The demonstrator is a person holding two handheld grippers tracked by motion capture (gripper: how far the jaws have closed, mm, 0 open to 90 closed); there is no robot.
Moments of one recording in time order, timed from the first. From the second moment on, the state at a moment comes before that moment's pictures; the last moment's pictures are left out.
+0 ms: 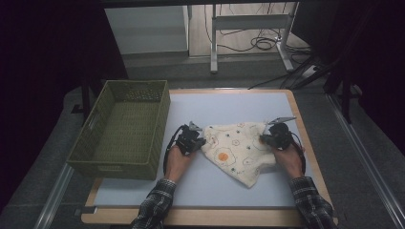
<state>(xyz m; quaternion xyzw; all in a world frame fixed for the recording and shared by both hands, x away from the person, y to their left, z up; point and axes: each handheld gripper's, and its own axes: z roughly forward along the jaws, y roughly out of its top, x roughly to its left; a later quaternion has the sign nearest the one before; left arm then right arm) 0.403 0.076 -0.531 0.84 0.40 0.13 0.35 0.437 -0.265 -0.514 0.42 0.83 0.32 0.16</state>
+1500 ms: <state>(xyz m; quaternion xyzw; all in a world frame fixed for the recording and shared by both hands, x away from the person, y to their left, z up) 0.351 0.092 -0.516 0.84 0.39 0.16 0.35 0.368 -0.249 -0.482 0.35 0.85 0.38 0.13</state>
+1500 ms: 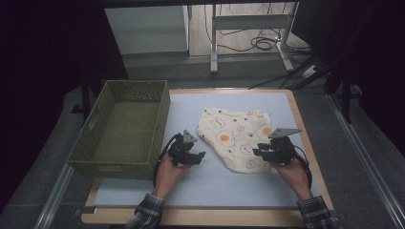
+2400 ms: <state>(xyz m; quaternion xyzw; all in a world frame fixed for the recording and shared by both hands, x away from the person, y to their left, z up) 0.287 0.112 -0.548 0.84 0.38 0.14 0.36 0.390 -0.140 -0.505 0.29 0.87 0.39 0.08</state>
